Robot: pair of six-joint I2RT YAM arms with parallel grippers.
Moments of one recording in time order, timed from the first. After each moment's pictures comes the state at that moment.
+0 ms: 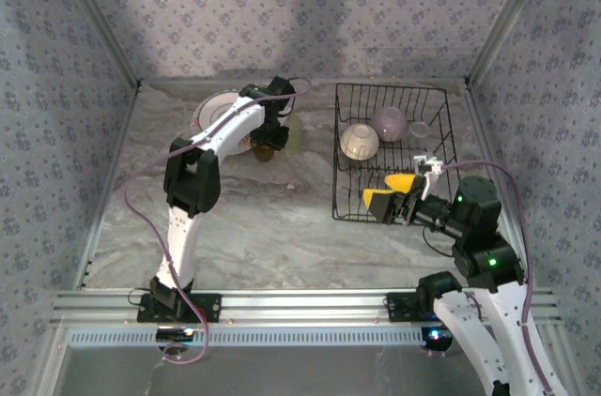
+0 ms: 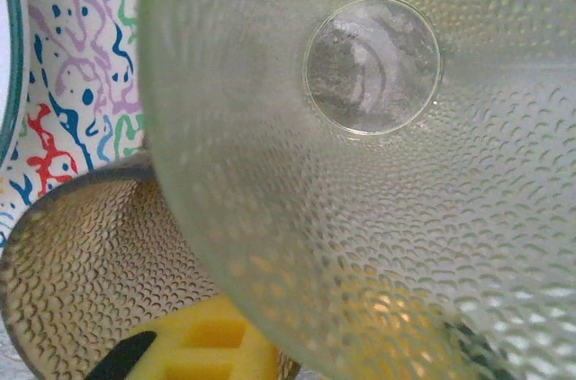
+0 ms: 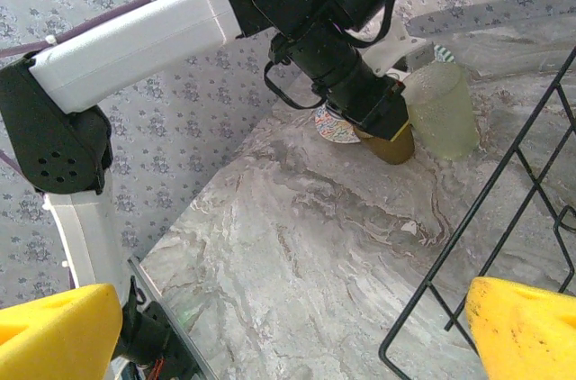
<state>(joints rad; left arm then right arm) -0.52 2.24 2.03 -1.15 -0.08 -0.17 0.26 0.49 0.77 -0.52 -0.65 0.41</state>
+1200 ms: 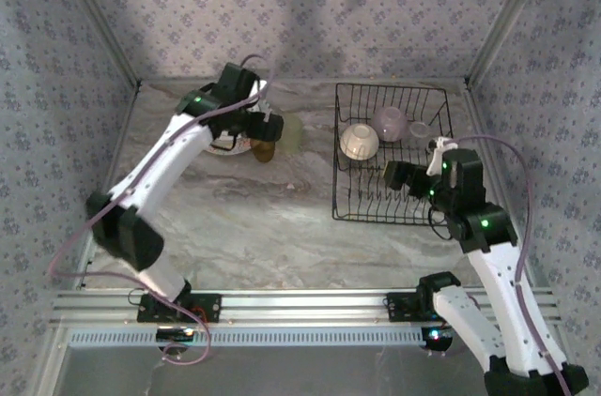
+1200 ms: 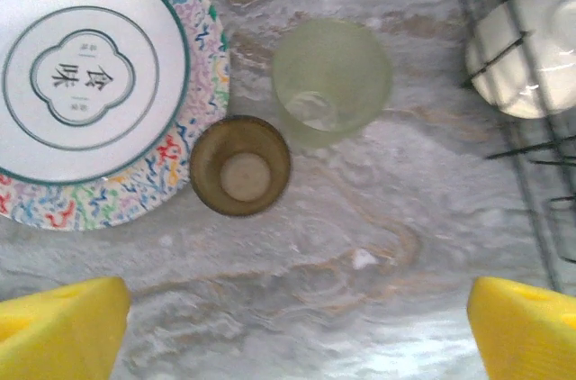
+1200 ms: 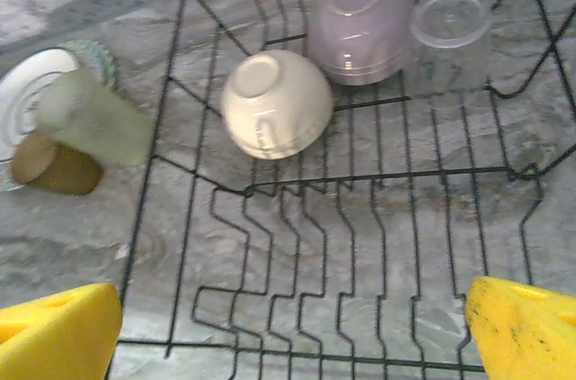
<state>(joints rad) -0.52 1.46 1.56 -0.90 0.03 -0.23 0.17 0.84 0.95 -0.77 -0.03 0.36</state>
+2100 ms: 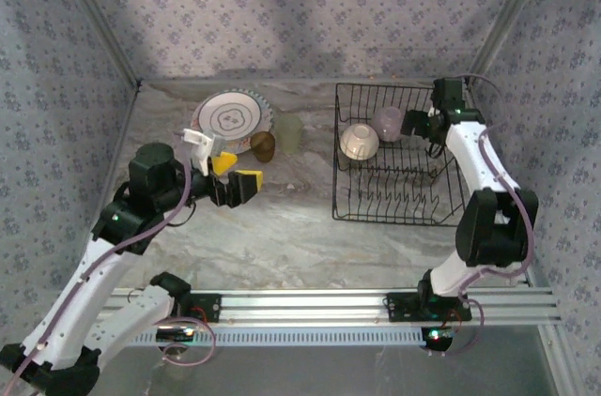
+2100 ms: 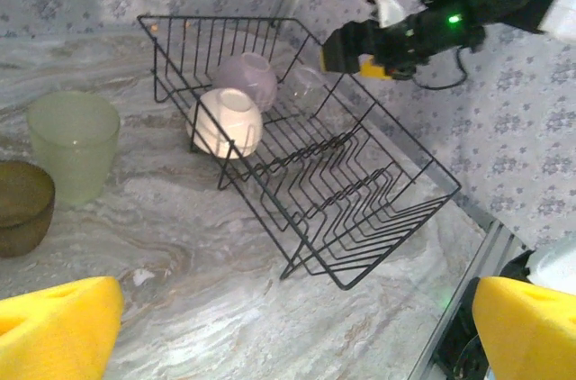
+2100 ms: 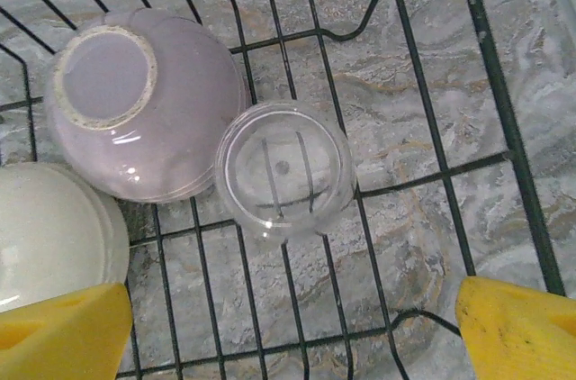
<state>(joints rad) -0.49 0.75 0.96 -0.51 0.48 -0.30 -0.04 1.67 1.39 -0.71 0.07 0.22</state>
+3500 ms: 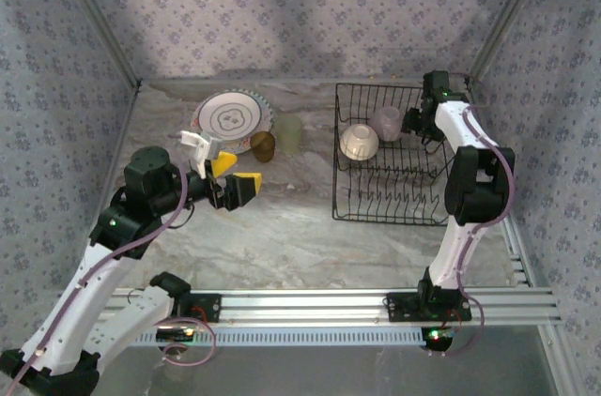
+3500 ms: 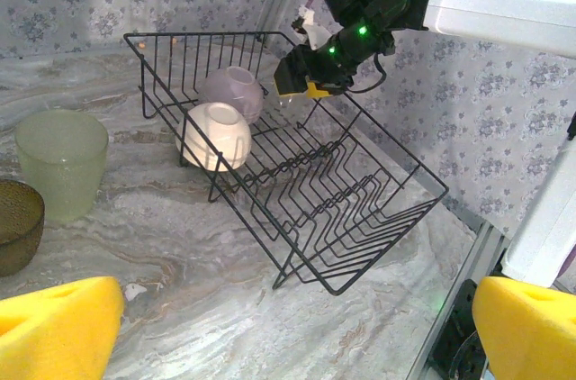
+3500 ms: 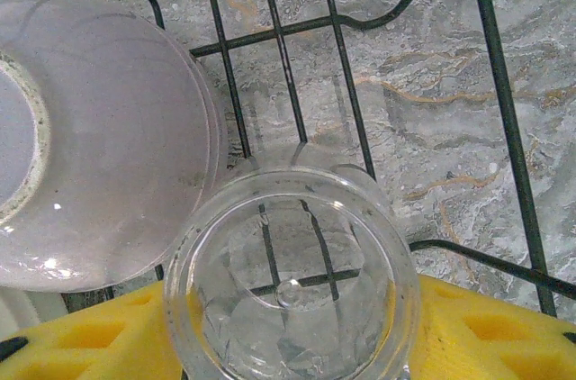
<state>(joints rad) -0.49 0.73 0.95 -0.50 0.48 -0.30 -0.04 1.94 1.58 -0.75 0.06 0.22</state>
